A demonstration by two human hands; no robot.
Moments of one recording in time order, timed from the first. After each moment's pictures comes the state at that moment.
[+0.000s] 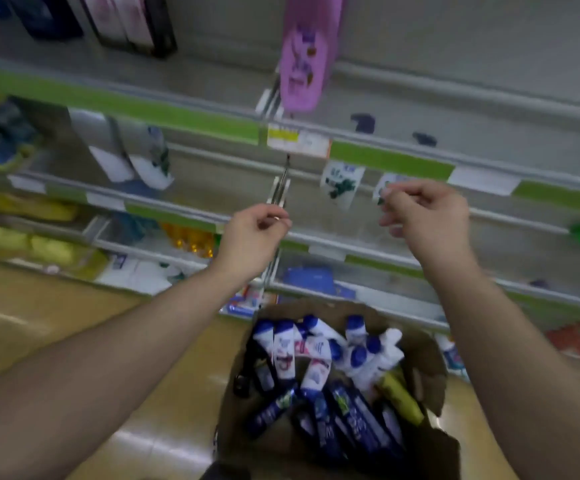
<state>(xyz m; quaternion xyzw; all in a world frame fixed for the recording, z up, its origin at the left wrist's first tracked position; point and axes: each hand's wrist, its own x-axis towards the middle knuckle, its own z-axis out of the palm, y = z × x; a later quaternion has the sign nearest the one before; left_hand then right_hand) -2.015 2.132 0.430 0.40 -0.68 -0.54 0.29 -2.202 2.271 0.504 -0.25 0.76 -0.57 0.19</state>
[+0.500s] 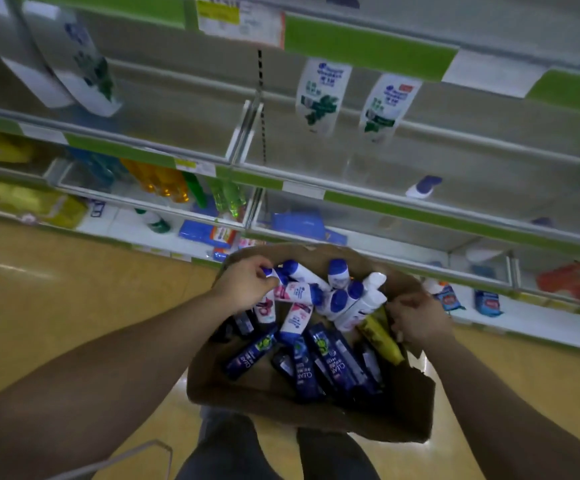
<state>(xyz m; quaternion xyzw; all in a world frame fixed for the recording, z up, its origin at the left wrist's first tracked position) -2.009 2.217 0.253 0.47 -0.75 -0.45 -0.08 -2.236 2.450 0.279 -0.08 0.90 -0.23 0.36</state>
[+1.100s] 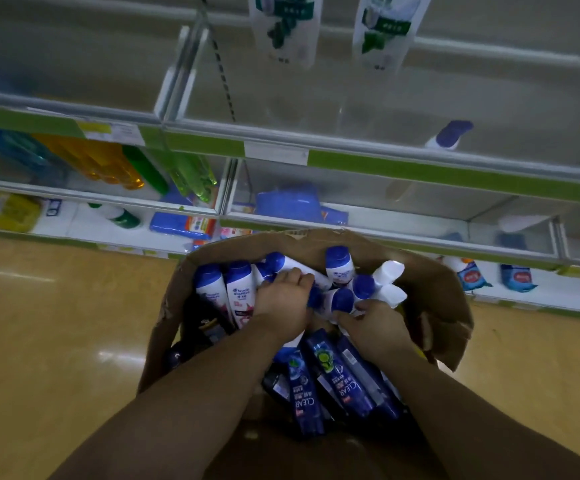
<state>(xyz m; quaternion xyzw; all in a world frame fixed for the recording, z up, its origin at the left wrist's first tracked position) -2.097 2.272 0.091 0.28 -0.93 -0.19 -0.18 -2.208 2.411 0.146 -0.16 0.87 -0.17 0.42</state>
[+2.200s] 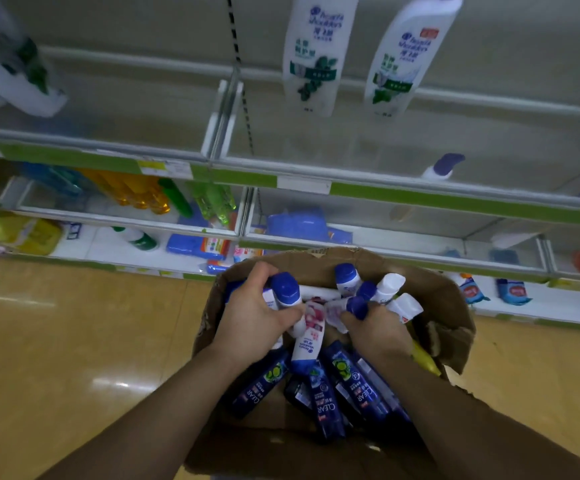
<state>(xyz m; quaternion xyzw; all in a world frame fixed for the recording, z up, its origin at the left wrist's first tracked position) -2.010 2.232 0.204 0.42 -0.73 -0.54 0.10 -2.178 2.383 0.169 -0.17 0.93 -0.09 0.32</state>
